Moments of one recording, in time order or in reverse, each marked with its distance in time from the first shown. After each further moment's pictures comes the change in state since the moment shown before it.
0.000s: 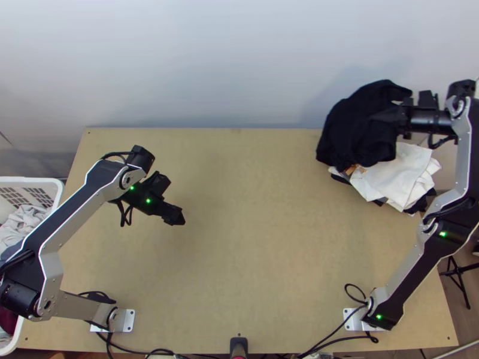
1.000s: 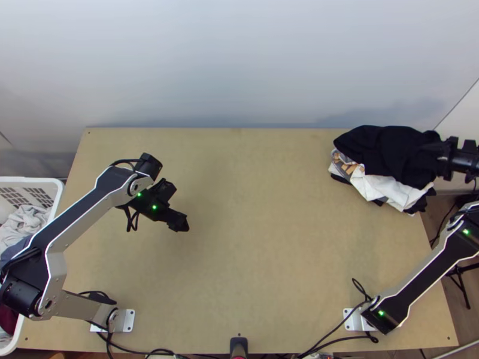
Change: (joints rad) left arm -0.043 0.011 -0.072 0.062 0.000 -0.019; right arm -0.384 0.275 0.007 -0.054 0.063 -0.135
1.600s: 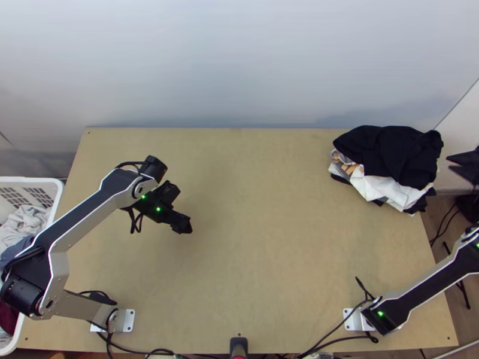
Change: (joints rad) left arm -0.032 0.008 -0.016 0.027 0.000 -0.025; right arm -0.120 -0.157 0.002 -0.103 0.146 -0.140
